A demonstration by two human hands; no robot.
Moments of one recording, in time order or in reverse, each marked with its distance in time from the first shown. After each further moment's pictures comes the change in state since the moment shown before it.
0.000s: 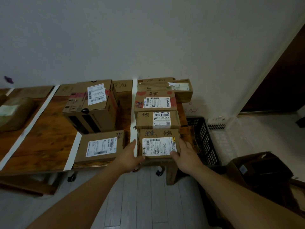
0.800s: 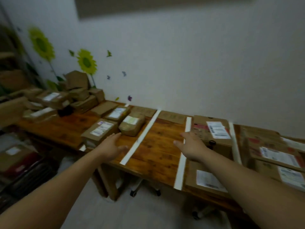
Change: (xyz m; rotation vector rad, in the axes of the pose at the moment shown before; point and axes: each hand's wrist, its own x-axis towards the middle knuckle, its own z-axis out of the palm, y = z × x) left_hand -0.189 -0.287 -0.367 0.019 0.547 -0.252; right_hand -0.009 -0.426 0.178 -0.273 -0.196 -0.459
